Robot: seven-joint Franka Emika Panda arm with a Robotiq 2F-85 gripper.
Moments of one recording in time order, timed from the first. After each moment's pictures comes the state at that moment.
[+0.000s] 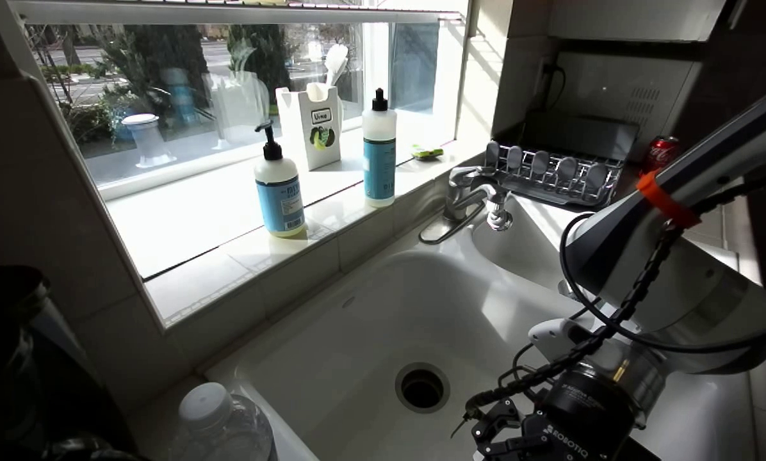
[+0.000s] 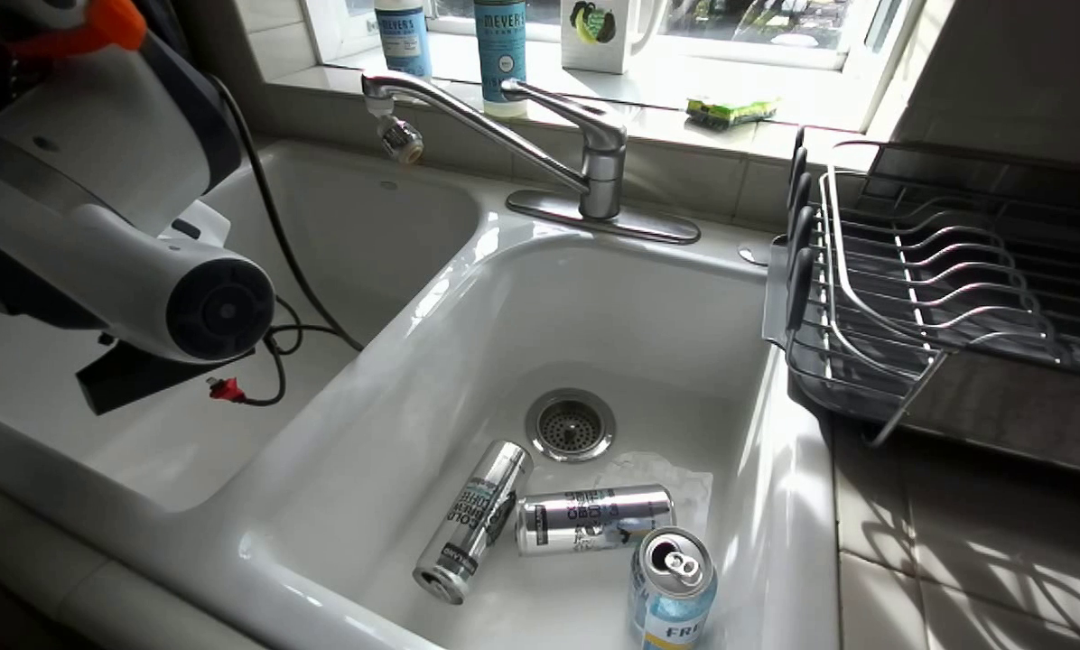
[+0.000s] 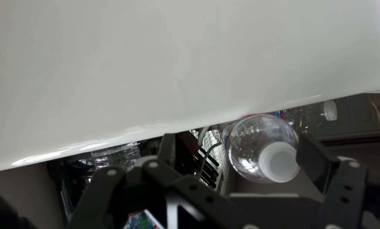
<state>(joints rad) 0.19 0.02 0.18 -2.75 1.90 1.99 -2.55</state>
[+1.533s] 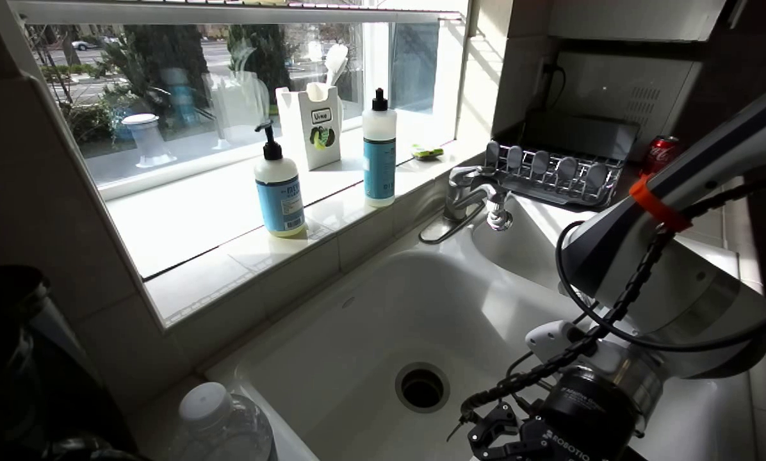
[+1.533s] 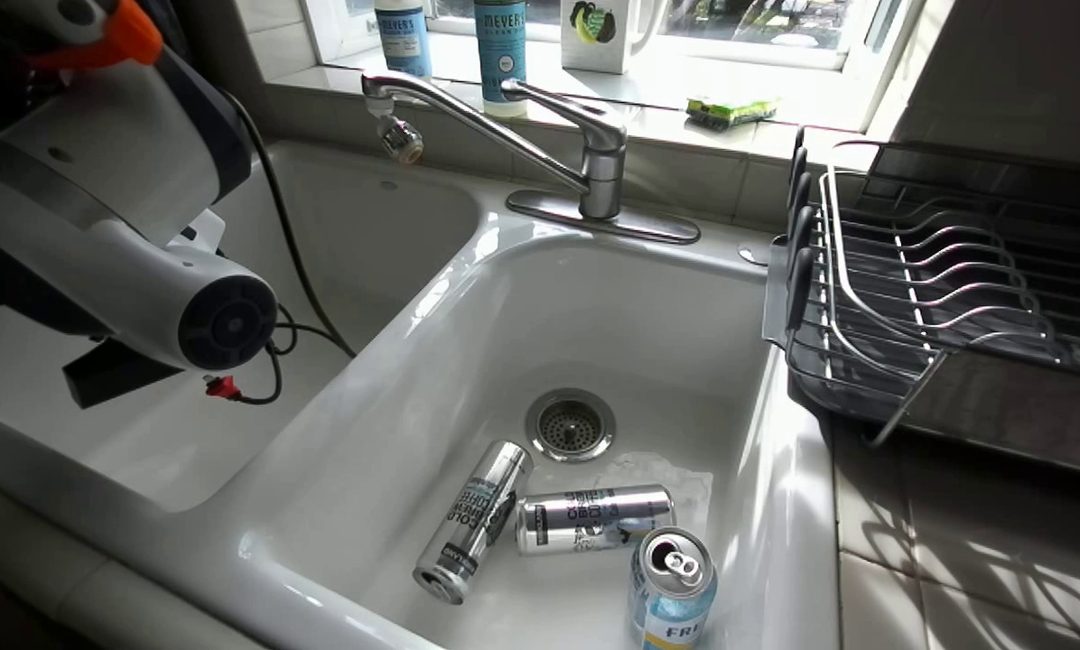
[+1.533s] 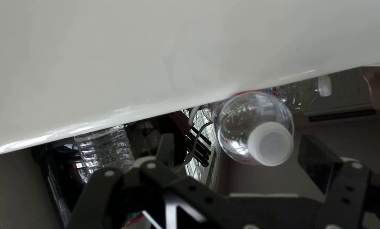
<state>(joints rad) 0.19 0.04 0.18 -2.74 1.91 1.88 -2.56</state>
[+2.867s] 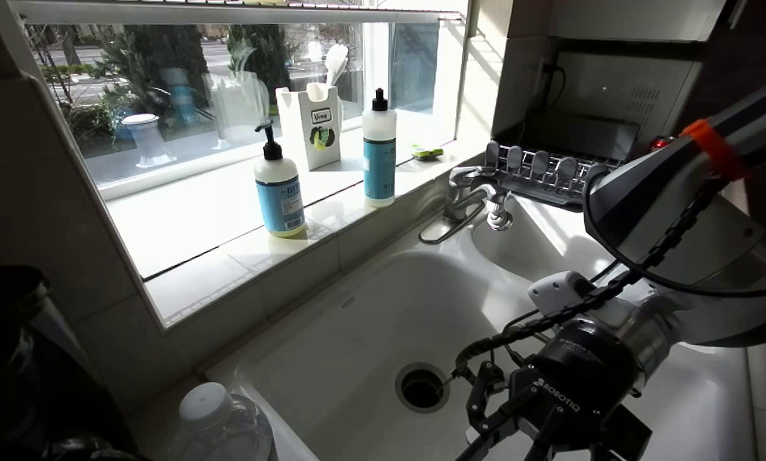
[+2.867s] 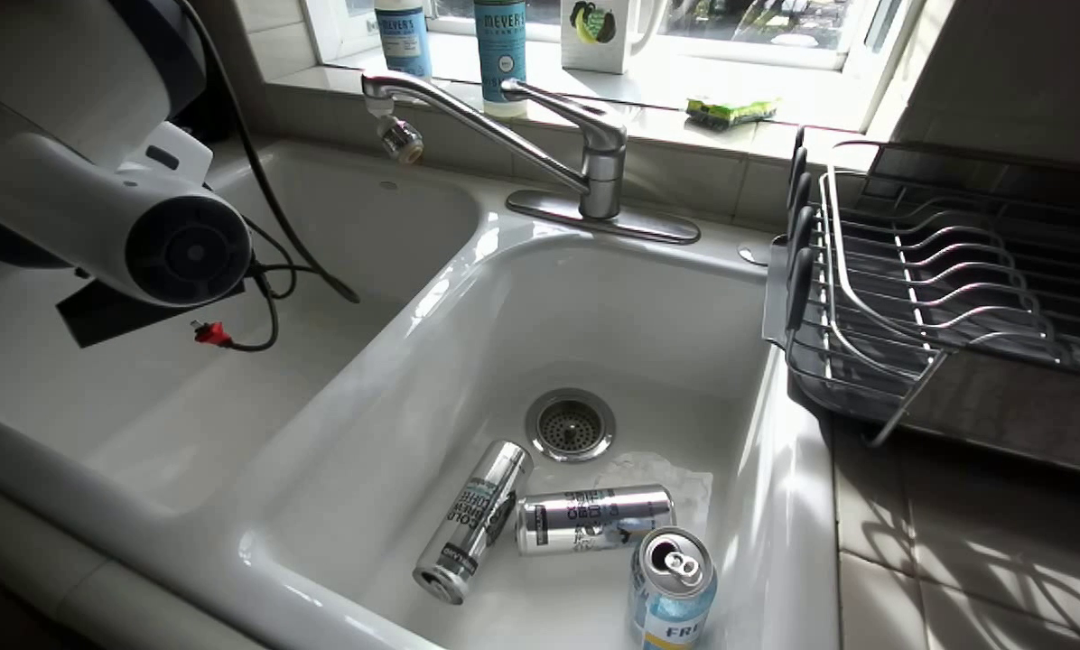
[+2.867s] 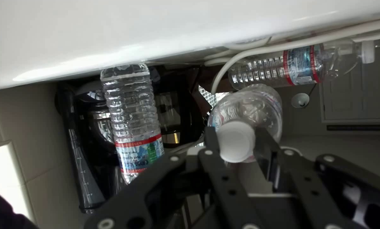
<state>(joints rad) 0.19 -0.13 0.20 -2.74 1.97 1.98 -2.51</state>
